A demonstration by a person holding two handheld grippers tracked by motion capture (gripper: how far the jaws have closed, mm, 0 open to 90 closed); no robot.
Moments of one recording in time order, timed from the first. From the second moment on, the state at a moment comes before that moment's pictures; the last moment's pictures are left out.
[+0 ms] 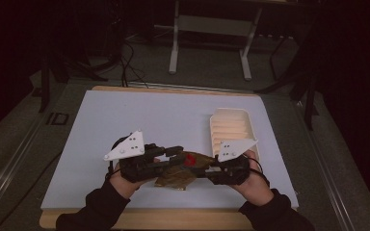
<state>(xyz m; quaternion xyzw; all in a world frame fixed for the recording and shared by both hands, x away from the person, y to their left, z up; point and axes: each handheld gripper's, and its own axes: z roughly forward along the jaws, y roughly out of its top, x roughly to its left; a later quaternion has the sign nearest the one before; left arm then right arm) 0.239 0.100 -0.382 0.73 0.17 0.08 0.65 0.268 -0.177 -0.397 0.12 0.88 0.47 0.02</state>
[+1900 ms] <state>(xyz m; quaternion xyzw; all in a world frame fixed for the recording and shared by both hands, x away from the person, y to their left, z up) 0.249 0.158 -0.495 0.76 0.26 0.14 0.58 0.364 -0.291 -0.347 0.18 0.84 0.48 0.20</state>
